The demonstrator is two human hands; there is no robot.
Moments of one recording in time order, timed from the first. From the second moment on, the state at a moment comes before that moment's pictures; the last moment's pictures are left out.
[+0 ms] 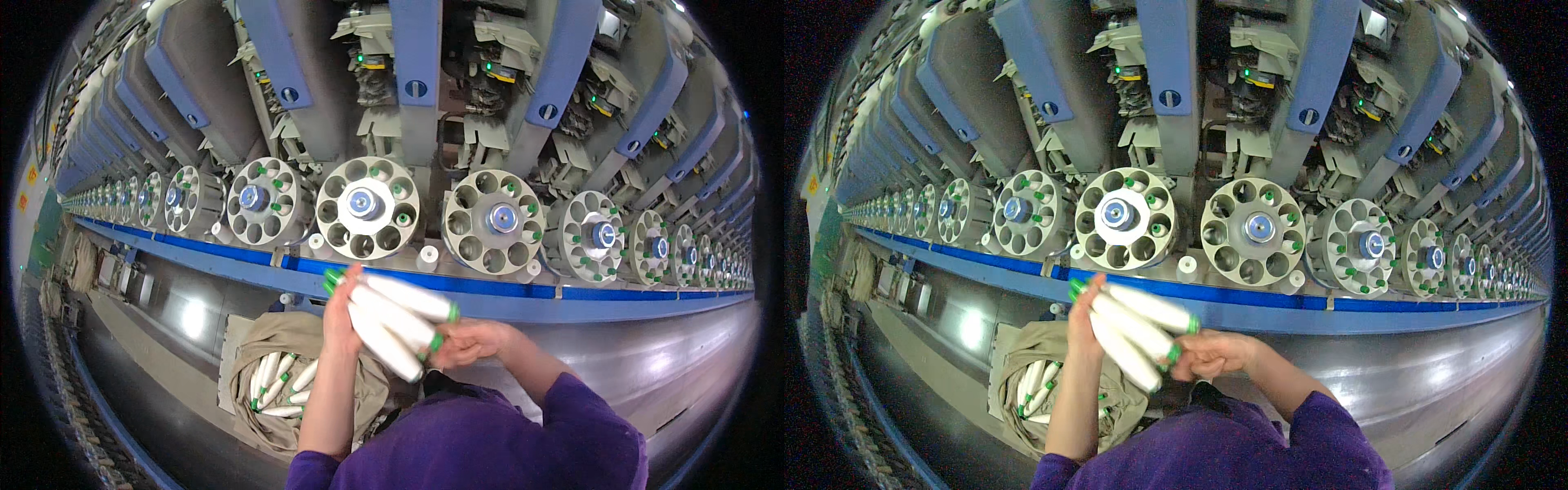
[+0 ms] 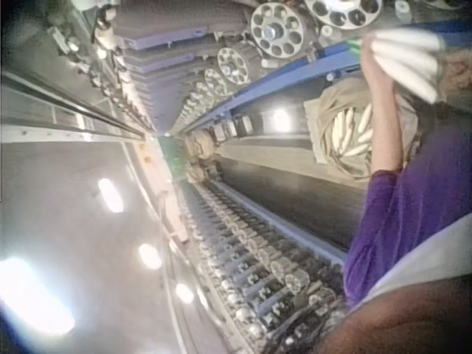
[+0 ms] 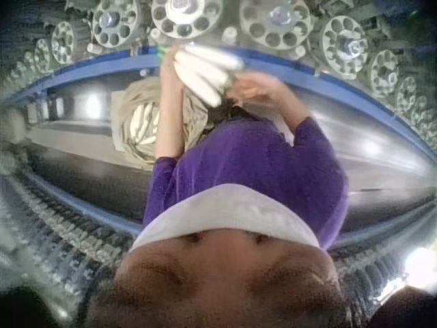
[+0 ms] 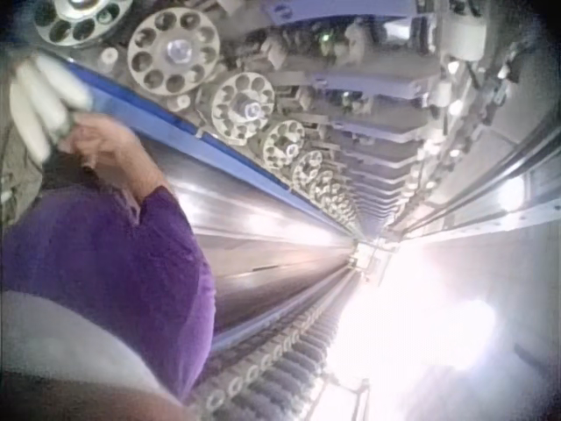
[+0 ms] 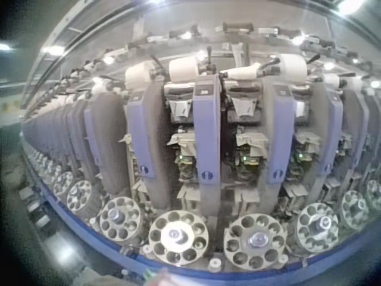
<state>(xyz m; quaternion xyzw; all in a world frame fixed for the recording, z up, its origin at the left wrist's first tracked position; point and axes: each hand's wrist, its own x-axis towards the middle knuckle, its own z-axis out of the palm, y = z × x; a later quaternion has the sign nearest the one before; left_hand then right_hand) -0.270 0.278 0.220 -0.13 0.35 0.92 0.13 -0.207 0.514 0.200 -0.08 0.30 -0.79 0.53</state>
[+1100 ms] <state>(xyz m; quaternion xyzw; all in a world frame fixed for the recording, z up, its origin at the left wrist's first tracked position) -0.338 0.382 0.260 -0.04 0.48 0.88 0.07 -0.200 0.754 0.166 0.35 0.26 -0.83 -0.34</state>
